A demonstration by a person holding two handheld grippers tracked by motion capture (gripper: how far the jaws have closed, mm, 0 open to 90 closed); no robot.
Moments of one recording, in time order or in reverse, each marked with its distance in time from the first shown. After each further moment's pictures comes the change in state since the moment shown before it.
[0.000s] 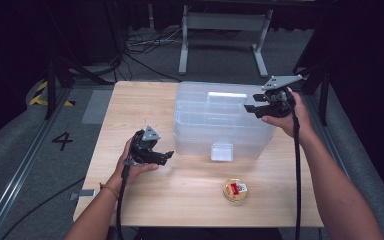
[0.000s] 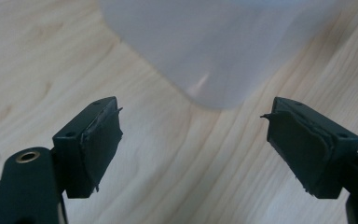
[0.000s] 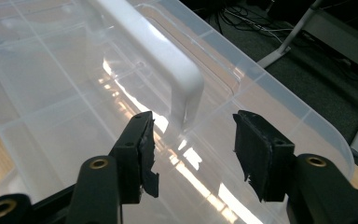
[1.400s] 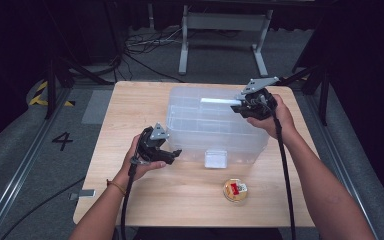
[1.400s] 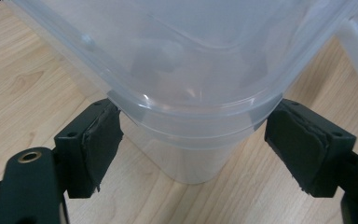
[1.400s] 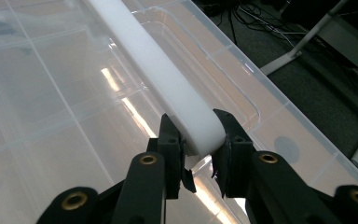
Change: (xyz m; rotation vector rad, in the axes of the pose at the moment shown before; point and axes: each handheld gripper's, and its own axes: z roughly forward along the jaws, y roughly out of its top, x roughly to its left) left arm -0.020 0.018 -0.008 -0.008 -0.015 0.081; right arm 0.037 0.023 0.021 0.042 0.021 -0.090
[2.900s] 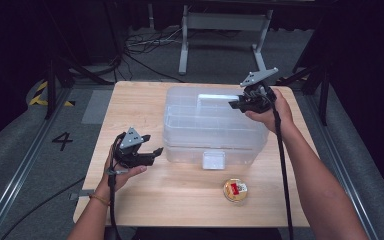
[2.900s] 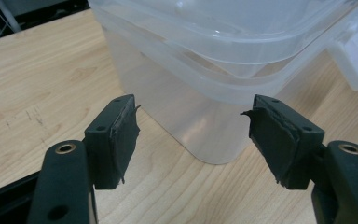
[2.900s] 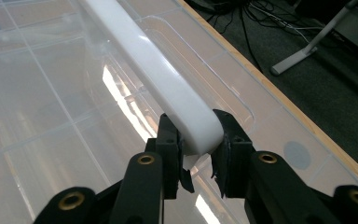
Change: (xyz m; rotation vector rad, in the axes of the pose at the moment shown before) left arm 0.016 -0.036 -0.051 -0.173 0.030 -0.093; right arm -0.012 0.015 0.000 0.004 0.057 0.043
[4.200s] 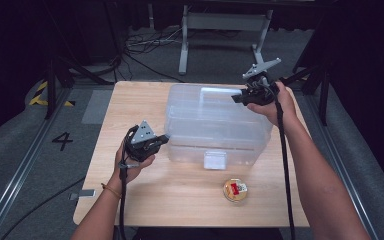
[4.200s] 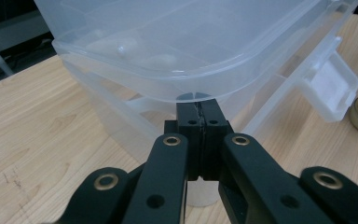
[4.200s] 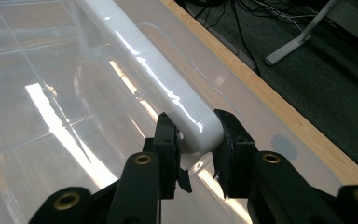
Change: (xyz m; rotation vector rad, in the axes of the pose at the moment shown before) left arm -0.015 0.028 0.018 -0.034 -0.047 0.105; right arm -0.011 0.011 -0.007 0.035 -0.027 0.043
